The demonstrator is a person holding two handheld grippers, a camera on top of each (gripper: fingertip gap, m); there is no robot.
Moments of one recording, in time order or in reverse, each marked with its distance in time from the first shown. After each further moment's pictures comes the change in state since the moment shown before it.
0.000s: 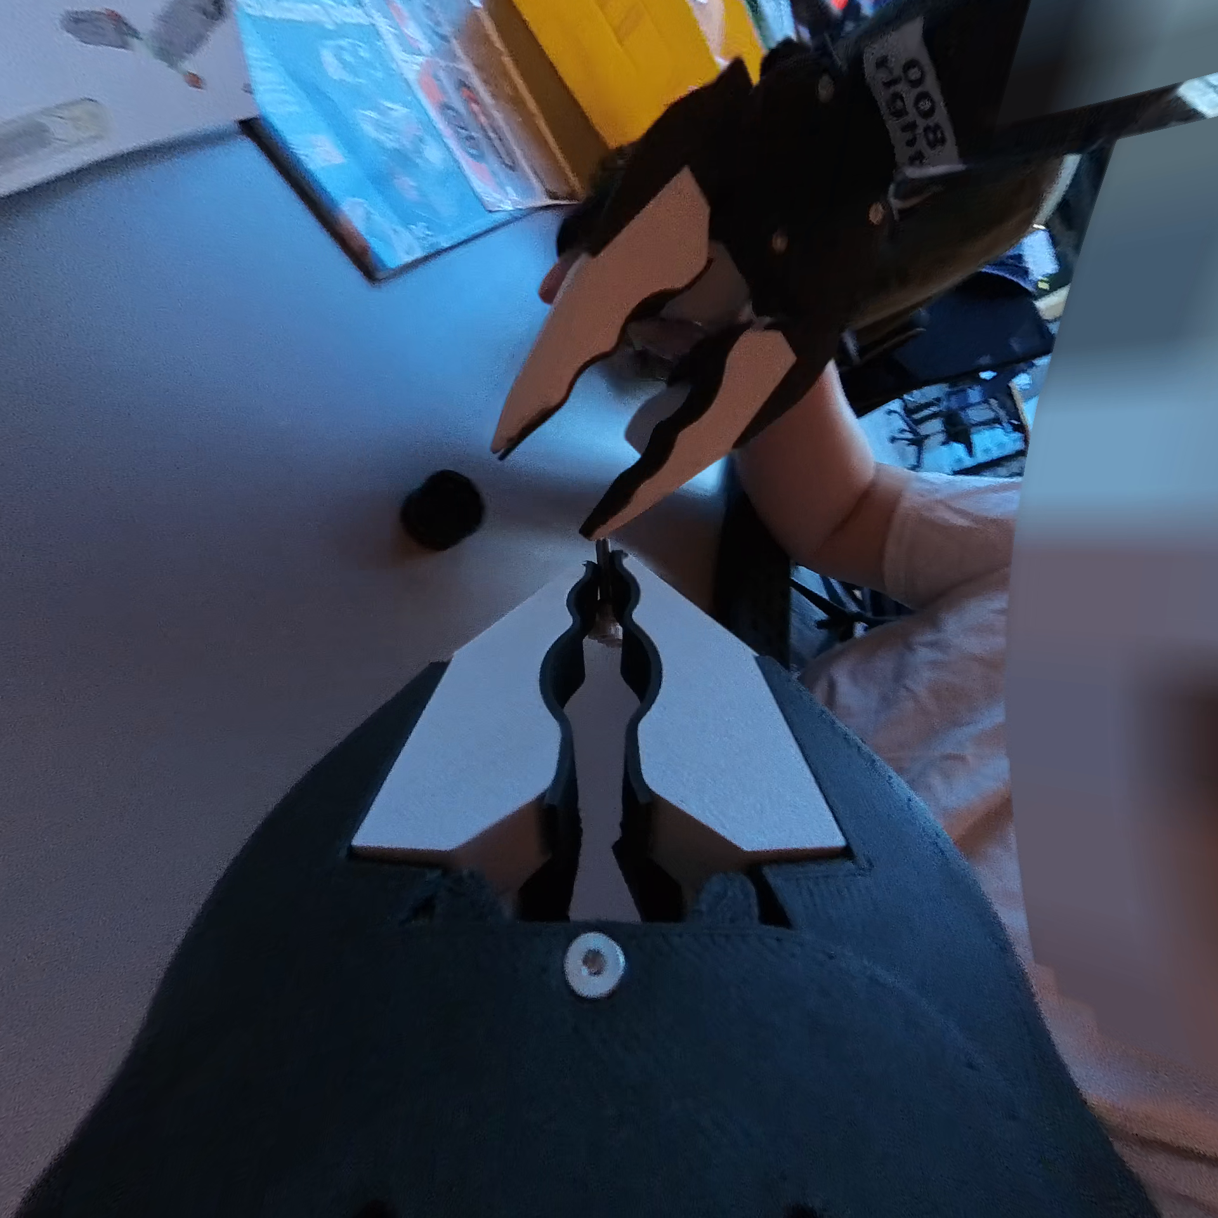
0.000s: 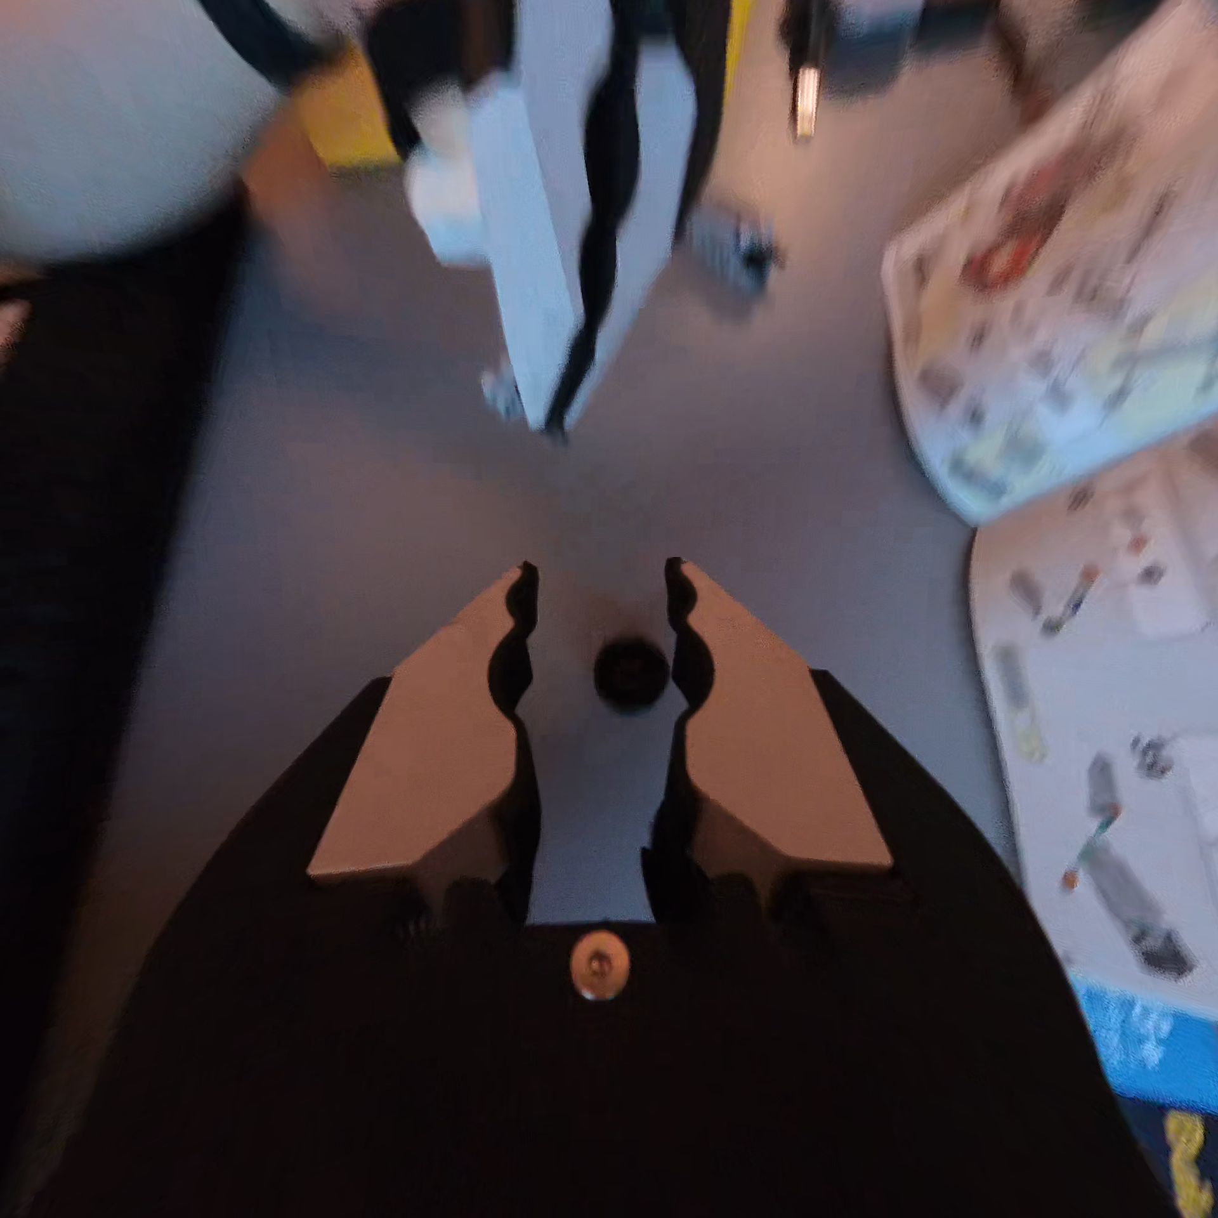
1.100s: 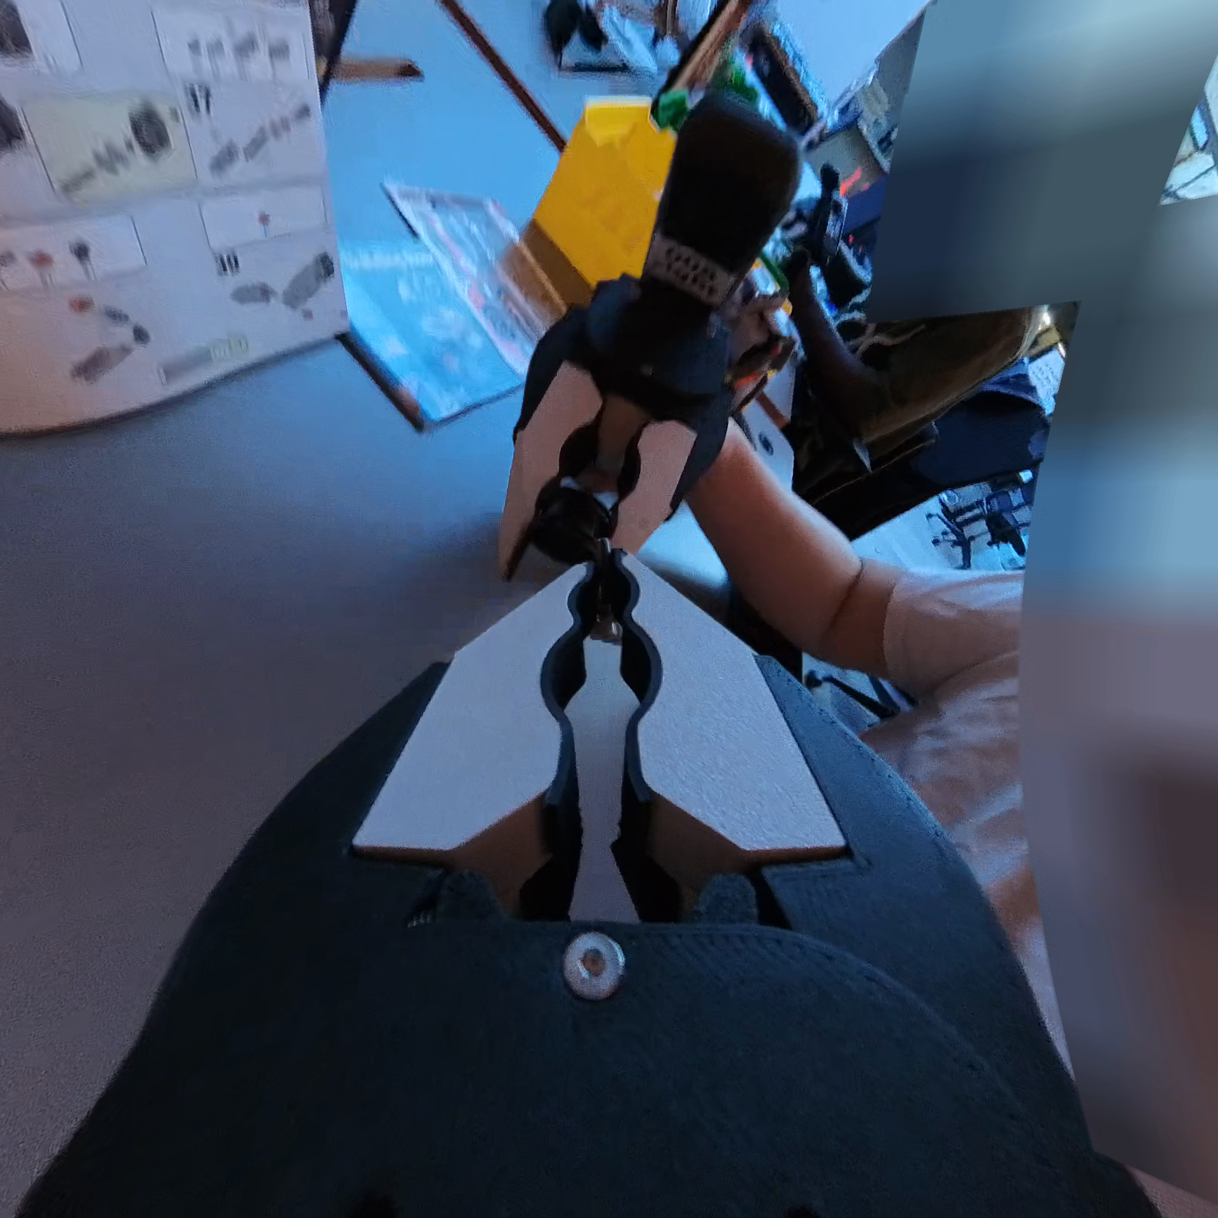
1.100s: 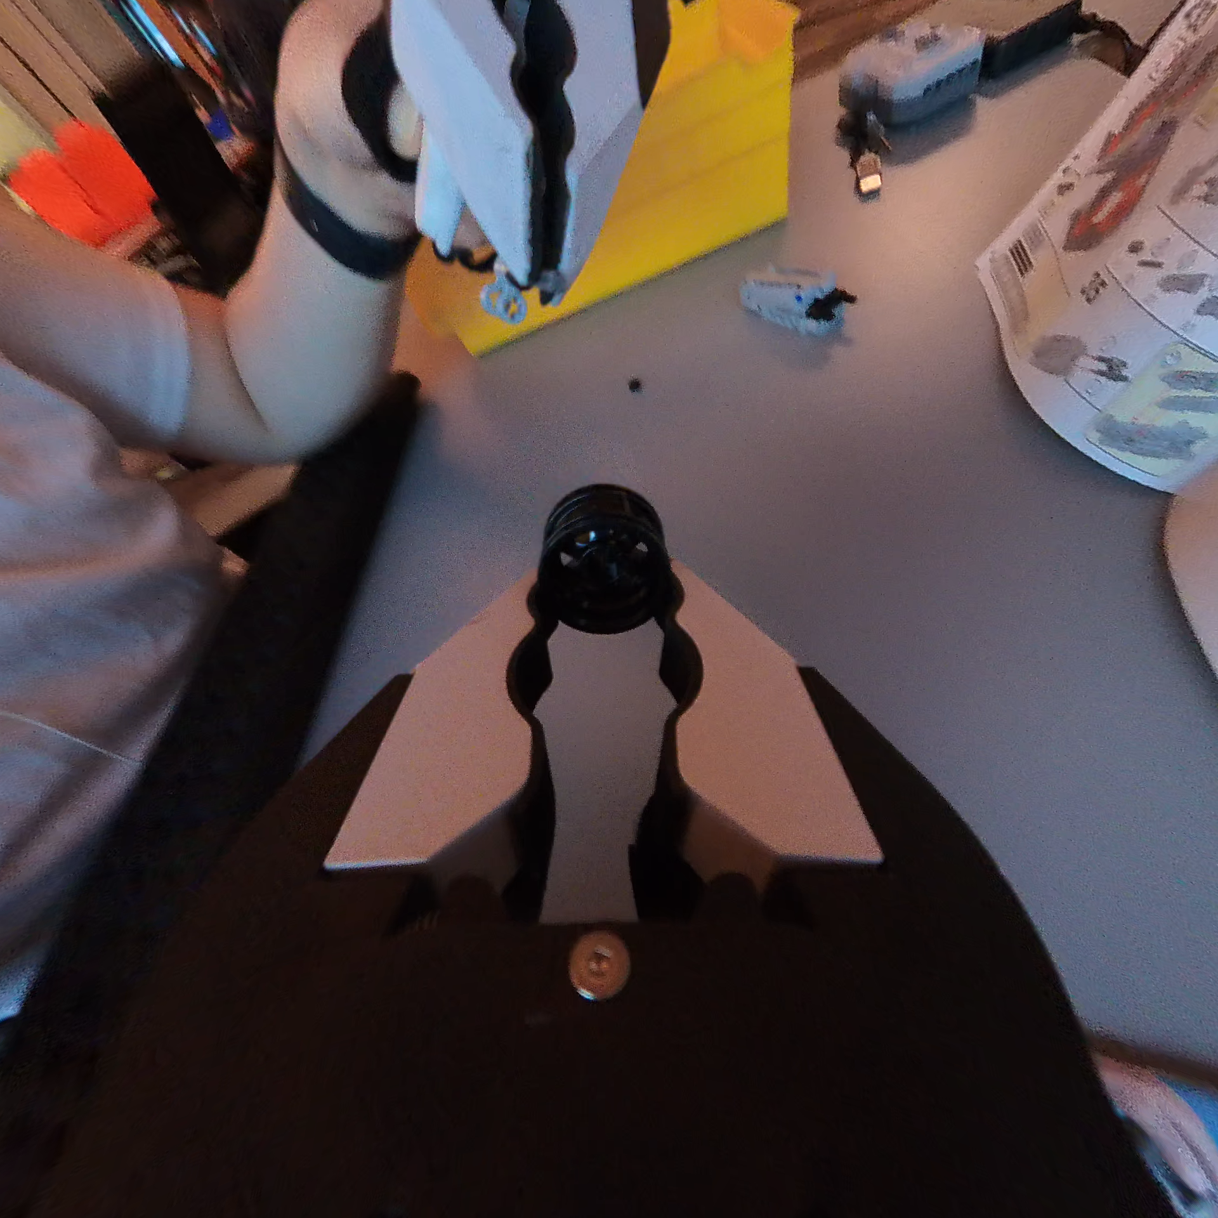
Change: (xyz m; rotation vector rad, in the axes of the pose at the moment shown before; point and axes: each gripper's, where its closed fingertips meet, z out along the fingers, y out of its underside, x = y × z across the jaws) left arm 0.018 -0.036 -0.026 0.208 -0.072 0.055; right arm -0.003 -0.003 0.001 0.207 -0.245 0.272
